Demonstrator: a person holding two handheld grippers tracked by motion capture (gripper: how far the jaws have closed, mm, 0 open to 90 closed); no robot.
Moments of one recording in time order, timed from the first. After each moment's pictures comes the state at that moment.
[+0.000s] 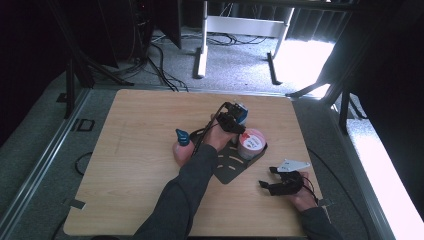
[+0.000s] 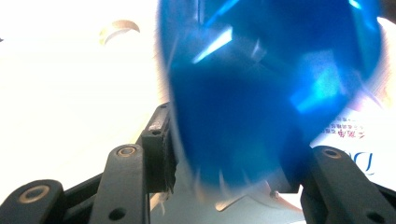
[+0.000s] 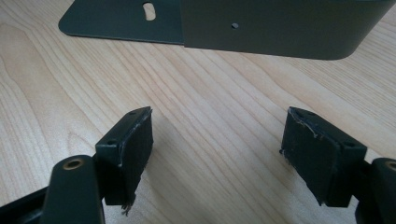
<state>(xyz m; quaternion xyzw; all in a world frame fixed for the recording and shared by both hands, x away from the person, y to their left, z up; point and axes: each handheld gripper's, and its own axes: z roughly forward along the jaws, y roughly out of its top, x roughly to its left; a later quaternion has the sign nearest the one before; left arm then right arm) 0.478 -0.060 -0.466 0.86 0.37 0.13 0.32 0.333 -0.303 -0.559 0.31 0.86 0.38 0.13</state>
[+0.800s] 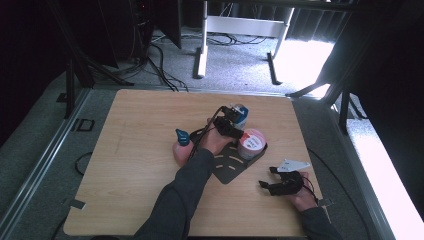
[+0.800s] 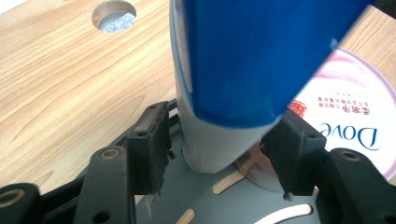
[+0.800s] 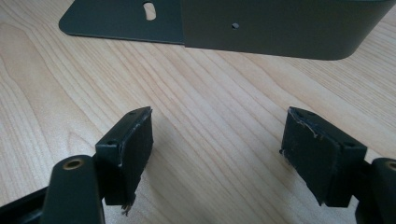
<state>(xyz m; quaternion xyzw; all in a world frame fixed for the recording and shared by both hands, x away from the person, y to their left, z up) 0.469 -0.050 -0.475 0.86 0.38 0.12 0.33 0.332 -0.302 -0.559 0.31 0.86 0.38 0.13</state>
